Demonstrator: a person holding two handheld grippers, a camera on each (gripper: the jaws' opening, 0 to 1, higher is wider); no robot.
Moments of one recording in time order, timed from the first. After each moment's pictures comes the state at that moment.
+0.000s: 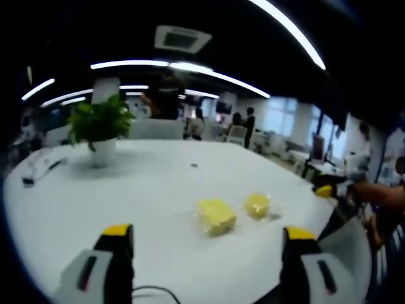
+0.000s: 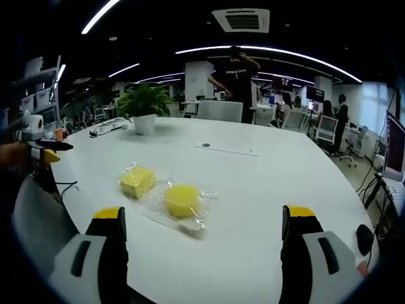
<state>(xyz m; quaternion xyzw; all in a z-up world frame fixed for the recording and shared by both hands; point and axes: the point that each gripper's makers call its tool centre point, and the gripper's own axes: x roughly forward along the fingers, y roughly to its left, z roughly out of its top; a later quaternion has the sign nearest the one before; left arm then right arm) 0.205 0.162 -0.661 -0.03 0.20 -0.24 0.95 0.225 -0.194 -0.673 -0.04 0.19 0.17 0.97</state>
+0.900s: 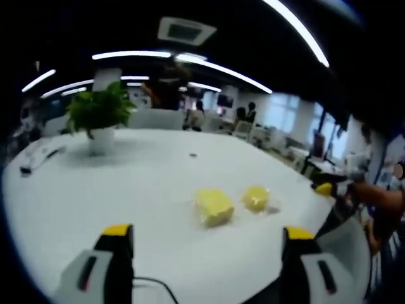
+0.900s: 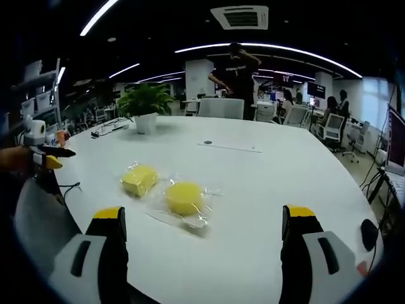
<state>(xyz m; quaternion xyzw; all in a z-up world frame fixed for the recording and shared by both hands) 0.201 0.155 -0.676 -0.05 0.23 -0.25 0.94 0.223 -0.192 -0.679 -0.02 0.20 0.18 0.96</state>
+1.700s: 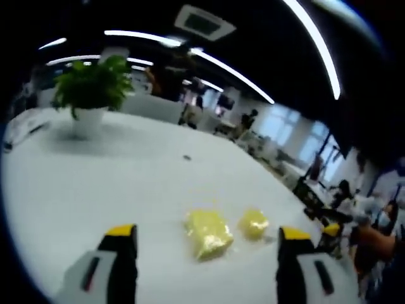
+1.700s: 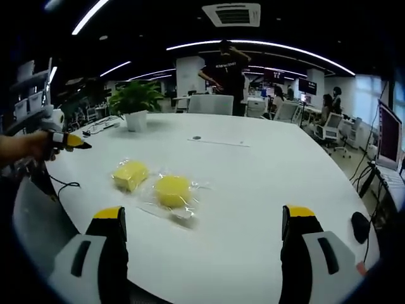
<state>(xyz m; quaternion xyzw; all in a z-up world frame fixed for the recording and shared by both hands) 0.288 0.131 -0.679 -0.15 0.25 -0.27 0.92 0.212 -0.216 -0.681 -0.03 0.21 0.14 0.97</state>
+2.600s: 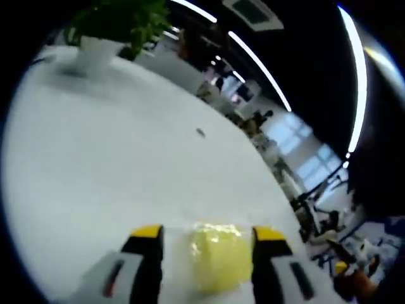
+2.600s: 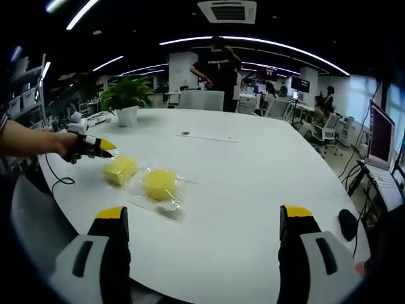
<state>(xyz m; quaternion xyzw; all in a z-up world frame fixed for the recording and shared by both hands) 0.364 0.094 -0.759 -0.27 0.35 -0.26 0.86 0.203 -0.242 -0.677 -0.04 0.23 0.11 0.97</state>
